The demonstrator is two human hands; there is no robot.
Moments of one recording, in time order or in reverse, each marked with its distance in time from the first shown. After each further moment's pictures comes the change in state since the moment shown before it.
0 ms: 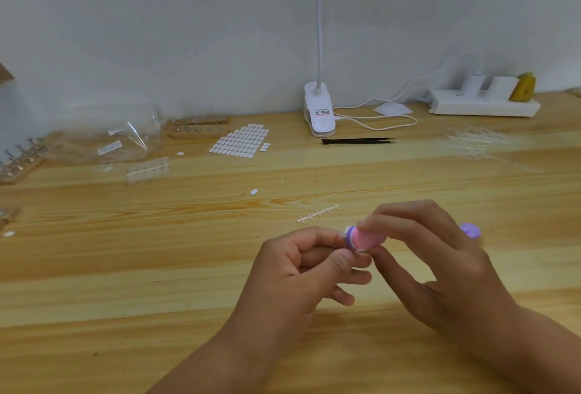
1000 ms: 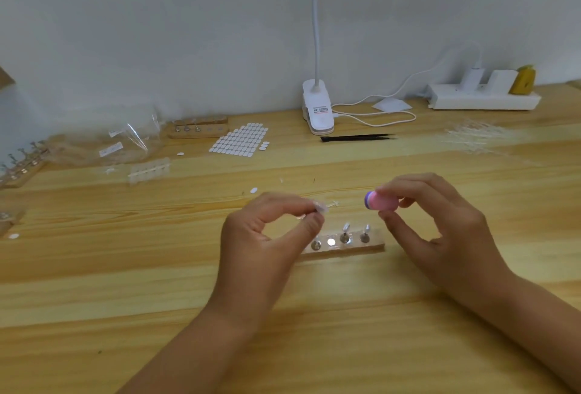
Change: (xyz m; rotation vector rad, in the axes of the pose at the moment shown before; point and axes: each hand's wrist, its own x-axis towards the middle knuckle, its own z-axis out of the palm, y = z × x) left_hand 0.018 0.006 -0.018 0.422 0.349 0.384; right_hand 0.004 0.028 0.002 0.015 0.079 0.155
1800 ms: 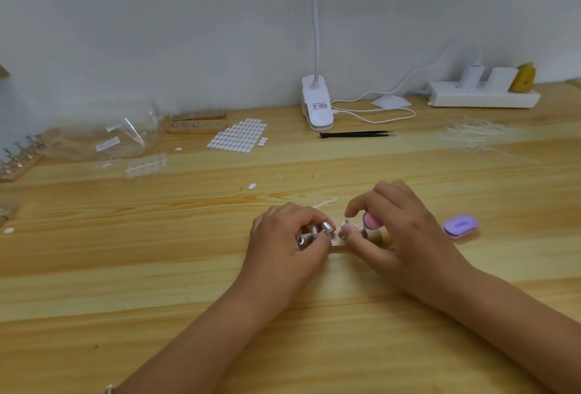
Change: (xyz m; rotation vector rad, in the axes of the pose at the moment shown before) left_hand 0.003 -0.015 0.019 0.396 -0.218 -0.076; right_hand 0.005 -0.017 0.022 -0.154 -0.241 0.123
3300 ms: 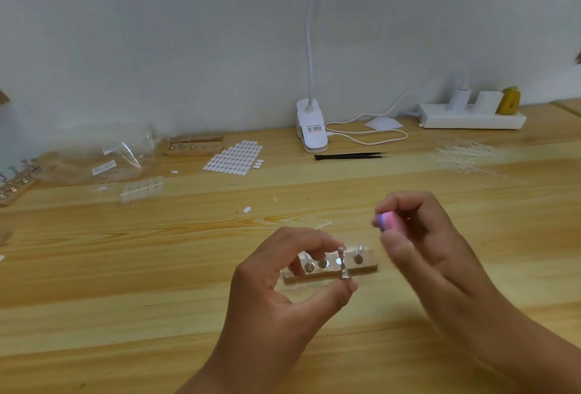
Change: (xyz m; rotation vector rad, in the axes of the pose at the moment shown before) left_hand -0.025 0.024 -0.015 -0.277 0.148 0.249; right_hand -0.013 -0.007 -0.030 0.648 0.031 0.175
